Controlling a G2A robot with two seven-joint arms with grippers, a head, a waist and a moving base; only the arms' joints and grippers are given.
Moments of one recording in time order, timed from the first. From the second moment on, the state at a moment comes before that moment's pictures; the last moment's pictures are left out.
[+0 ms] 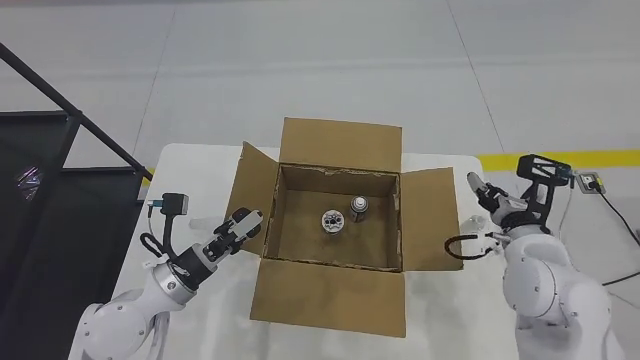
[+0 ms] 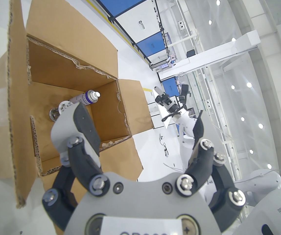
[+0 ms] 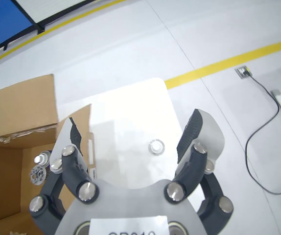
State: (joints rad) left arm 1.34 -1.31 -1.66 -1.94 0.03 -0.20 -0.79; right arm -1.16 -1.34 1.54 -2.03 -1.30 0.33 0.75
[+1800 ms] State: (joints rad) left arm 1.34 -1.31 -1.66 -1.94 0.03 -0.20 -0.79; right arm -0.69 -1.40 1.04 -1.51 -1.23 0.05 1.14
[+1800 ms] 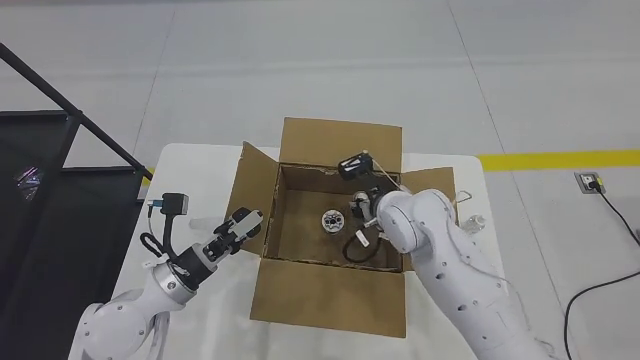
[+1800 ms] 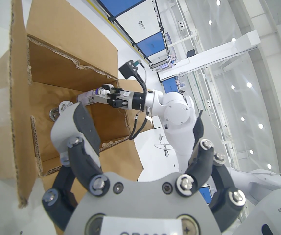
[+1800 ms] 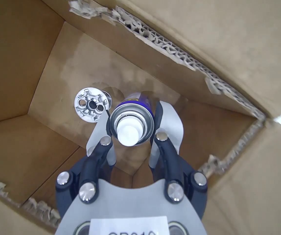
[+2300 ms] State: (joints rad) left arm 1.34 -1.31 -1.66 -1.94 0.03 -0.20 -0.79; right arm -1.29 -1.34 1.37 -2.35 -1.52 0.17 1.10
